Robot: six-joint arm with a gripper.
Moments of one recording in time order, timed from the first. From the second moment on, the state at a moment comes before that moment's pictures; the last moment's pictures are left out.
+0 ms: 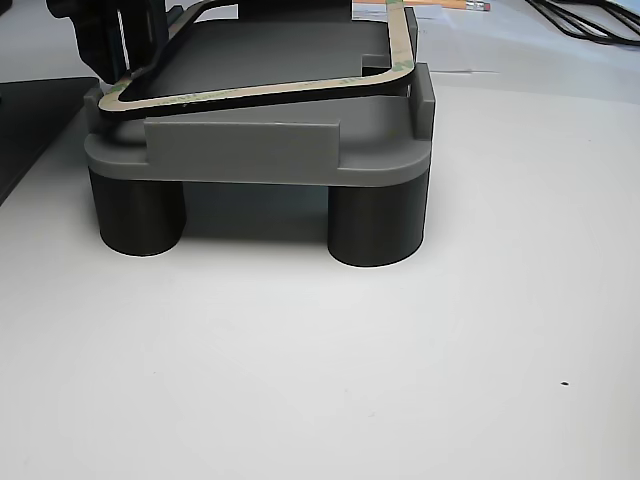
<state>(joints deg) 32.3 77.9 78.0 94.3 10.6 126.1</state>
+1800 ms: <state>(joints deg) 21.7 136.5 116.6 57.3 27.2 28.1</state>
